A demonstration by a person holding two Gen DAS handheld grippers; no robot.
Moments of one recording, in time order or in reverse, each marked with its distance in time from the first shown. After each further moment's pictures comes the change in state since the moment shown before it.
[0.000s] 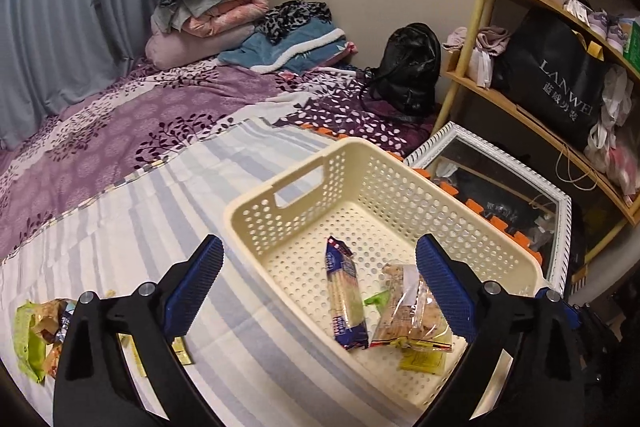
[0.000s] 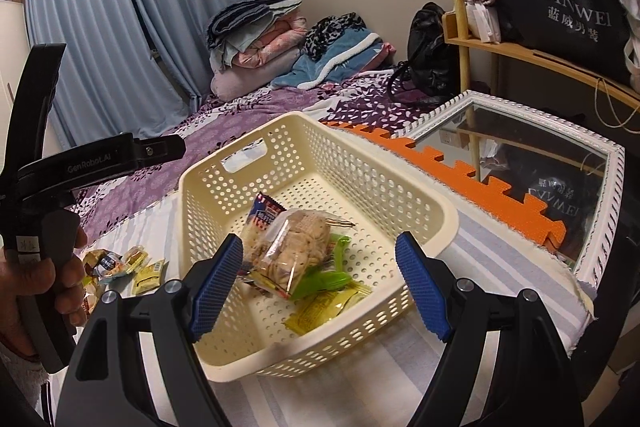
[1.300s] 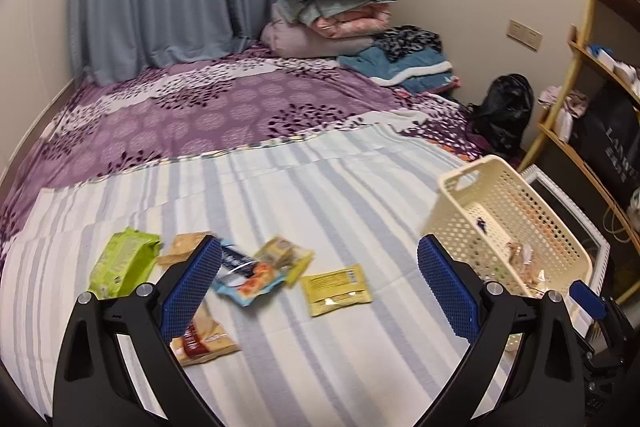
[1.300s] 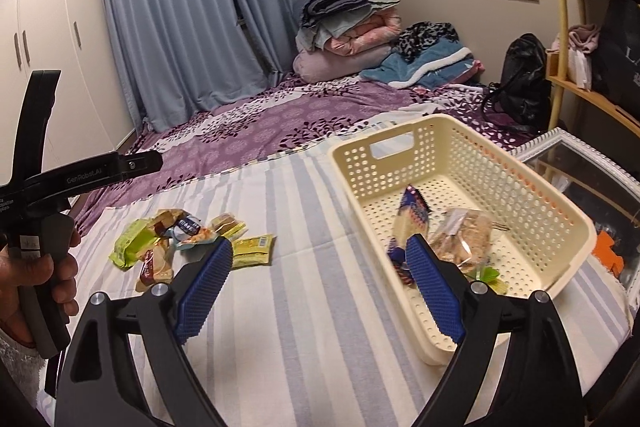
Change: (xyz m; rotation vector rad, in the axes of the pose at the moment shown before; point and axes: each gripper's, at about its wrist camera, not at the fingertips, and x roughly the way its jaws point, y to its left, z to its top) left arm -0.115 0.180 -0.072 -0.260 -0.046 0.235; right arm -0.014 0.145 -0.022 -0.213 0.041 0.187
